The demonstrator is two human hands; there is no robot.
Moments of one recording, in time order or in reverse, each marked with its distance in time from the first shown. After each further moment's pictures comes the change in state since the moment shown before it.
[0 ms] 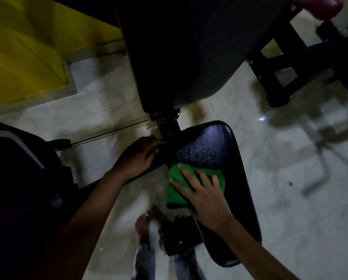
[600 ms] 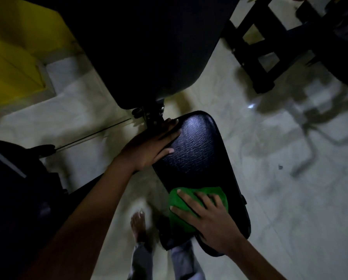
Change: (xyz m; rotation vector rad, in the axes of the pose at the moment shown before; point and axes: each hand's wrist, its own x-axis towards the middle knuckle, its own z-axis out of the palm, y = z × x) left_hand 0.052 0.021 0.038 0.485 -0.085 0.523; right_hand -0.072 0.006 0.014 -0.006 -0.093 -0.080
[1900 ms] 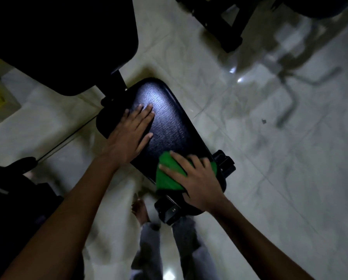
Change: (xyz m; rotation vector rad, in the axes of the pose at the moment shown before) left_hand 0.009 0.066 0.025 0.107 0.013 -0.004; right_hand -0.033 0.006 0.015 0.120 0.169 0.363
